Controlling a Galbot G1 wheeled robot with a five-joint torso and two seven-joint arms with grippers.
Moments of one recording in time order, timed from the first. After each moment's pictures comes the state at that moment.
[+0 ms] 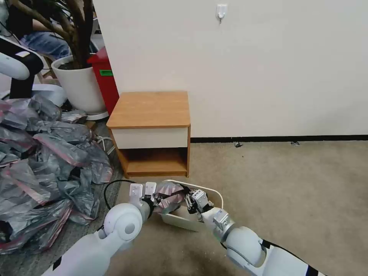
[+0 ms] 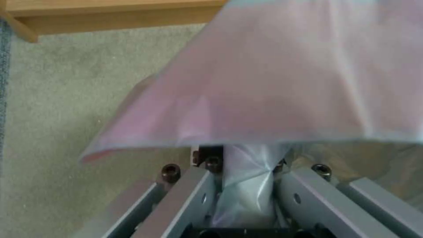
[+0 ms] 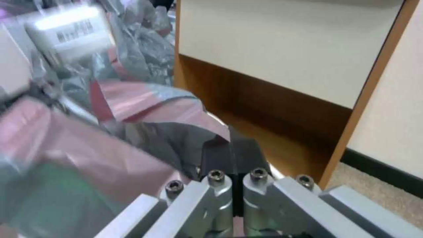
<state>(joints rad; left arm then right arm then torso) 1.09 -0.93 0.02 -2.02 -1.15 0.68 -0.70 -1.03 0.96 -0.34 1.84 0.29 0.02 0.17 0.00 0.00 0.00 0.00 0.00</state>
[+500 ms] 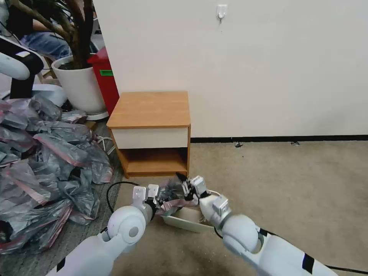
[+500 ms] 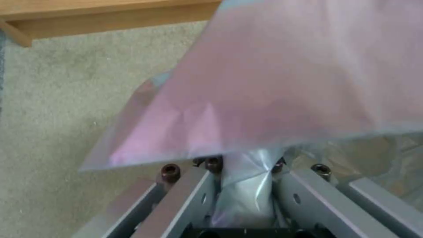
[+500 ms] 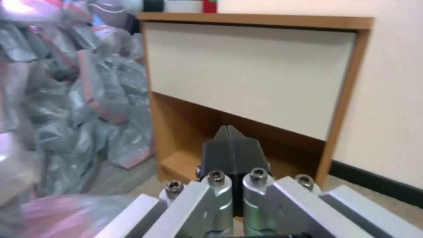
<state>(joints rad) 1.11 -0.94 0.05 -2.02 -1.08 0.68 -0.67 -0.92 0.97 -0.33 1.84 0.46 -0.02 0.22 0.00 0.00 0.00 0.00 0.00</state>
